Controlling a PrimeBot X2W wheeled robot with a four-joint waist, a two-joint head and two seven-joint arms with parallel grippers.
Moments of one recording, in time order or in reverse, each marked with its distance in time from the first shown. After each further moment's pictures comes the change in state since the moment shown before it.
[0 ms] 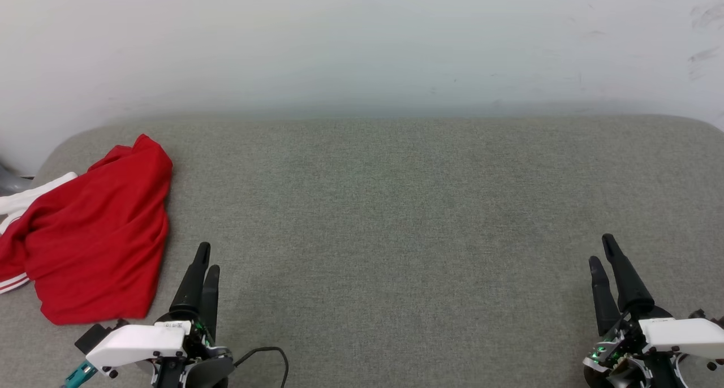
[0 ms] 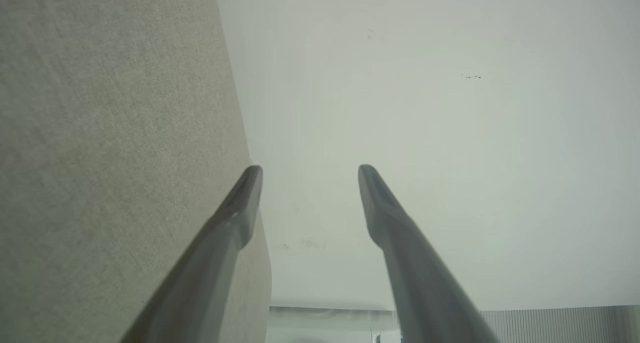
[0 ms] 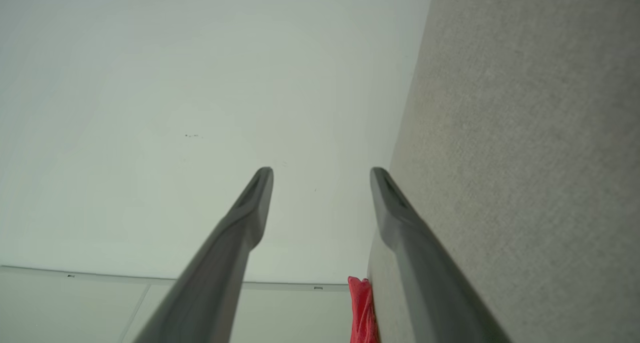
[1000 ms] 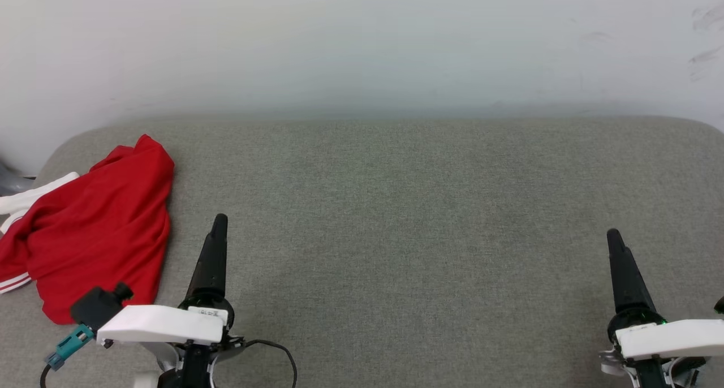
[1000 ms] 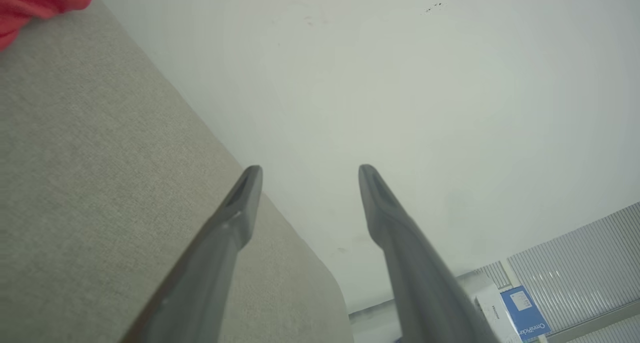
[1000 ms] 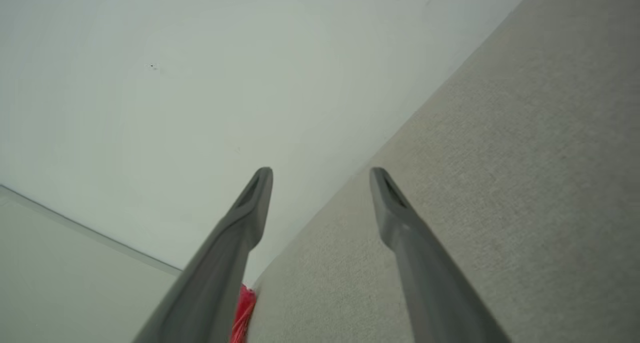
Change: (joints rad) left arm 0.001 0.000 -0.067 -0.150 0.419 0.000 -0.123; right arm 0.051 -0.004 0.004 -0.138 -0.554 0.000 -0.126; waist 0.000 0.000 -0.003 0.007
